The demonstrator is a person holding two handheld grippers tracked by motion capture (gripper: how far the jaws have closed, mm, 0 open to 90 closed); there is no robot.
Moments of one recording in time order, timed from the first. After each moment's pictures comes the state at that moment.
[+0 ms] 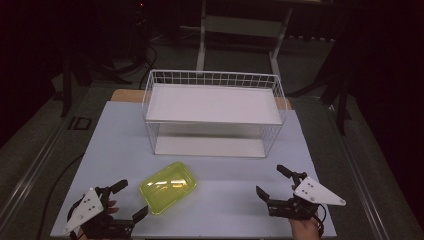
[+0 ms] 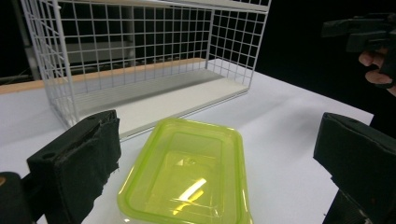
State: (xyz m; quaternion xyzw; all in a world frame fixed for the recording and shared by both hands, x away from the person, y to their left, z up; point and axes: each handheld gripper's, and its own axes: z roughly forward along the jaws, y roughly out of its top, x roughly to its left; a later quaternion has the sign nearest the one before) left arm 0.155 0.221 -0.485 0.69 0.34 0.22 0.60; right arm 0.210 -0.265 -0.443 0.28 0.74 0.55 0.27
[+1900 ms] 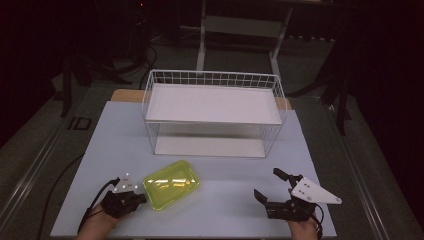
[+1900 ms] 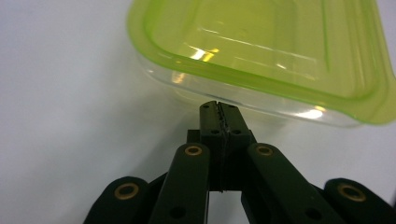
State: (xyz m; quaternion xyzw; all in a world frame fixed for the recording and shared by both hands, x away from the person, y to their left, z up) left arm 0.227 0.213 -0.535 0.84 0.39 0.10 0.36; right arm 0.212 -0.264 -0.452 0.29 0.75 0.55 0.24
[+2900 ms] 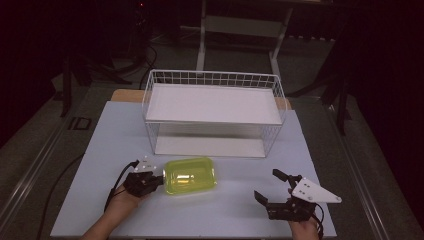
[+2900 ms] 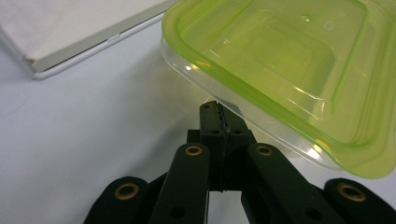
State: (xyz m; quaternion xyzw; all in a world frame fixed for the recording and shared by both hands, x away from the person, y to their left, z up) left arm 0.277 0.172 -0.533 0.83 0.39 0.10 0.38; right arm 0.214 -0.267 -0.457 0.28 0.75 0.55 0.22
